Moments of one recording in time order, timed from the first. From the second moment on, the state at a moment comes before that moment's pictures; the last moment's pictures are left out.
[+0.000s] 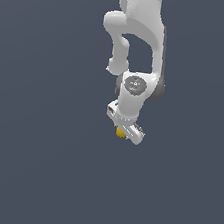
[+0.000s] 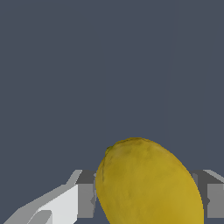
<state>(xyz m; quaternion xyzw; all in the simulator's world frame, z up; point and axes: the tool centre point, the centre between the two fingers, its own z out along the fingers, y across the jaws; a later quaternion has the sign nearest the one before) -0.015 0.059 0.071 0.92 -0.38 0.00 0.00</state>
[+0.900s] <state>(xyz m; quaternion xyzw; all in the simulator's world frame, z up) -0.032 0.153 0.208 0.92 -0.38 0.00 0.00</state>
